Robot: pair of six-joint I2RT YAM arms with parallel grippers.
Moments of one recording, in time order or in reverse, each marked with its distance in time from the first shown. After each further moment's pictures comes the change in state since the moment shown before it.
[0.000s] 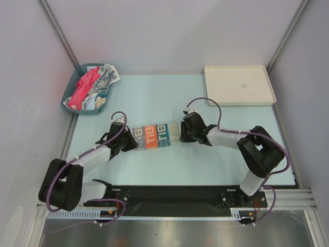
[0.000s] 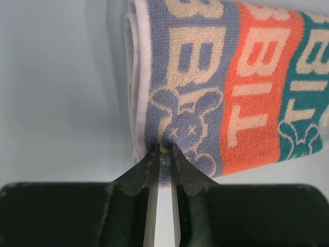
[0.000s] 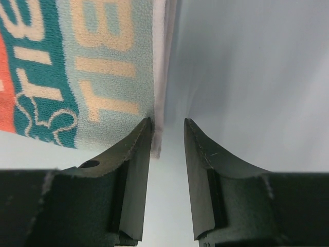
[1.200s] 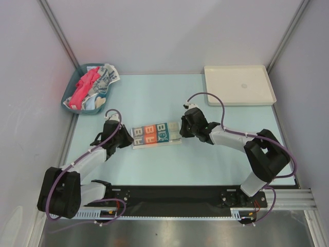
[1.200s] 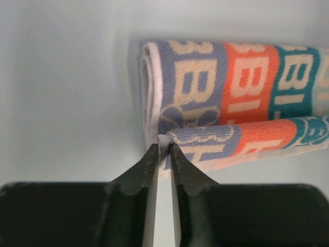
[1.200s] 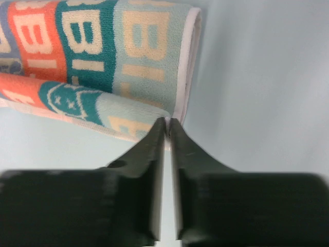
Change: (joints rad) left arm 0.085 -0.070 0.020 0.014 0.010 0.071; right arm -0.008 -0.069 0.031 0.011 -0.003 -0.007
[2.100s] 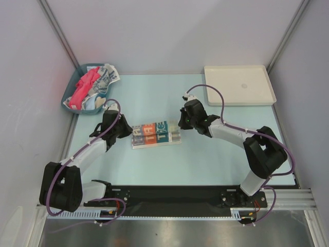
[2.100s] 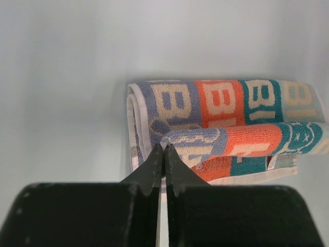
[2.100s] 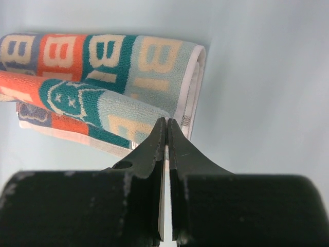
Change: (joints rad) left arm 0.007 0.063 0.139 -0.028 -0.029 0.003; right arm -0.037 0.041 0.120 -0.031 -0.015 -0.029
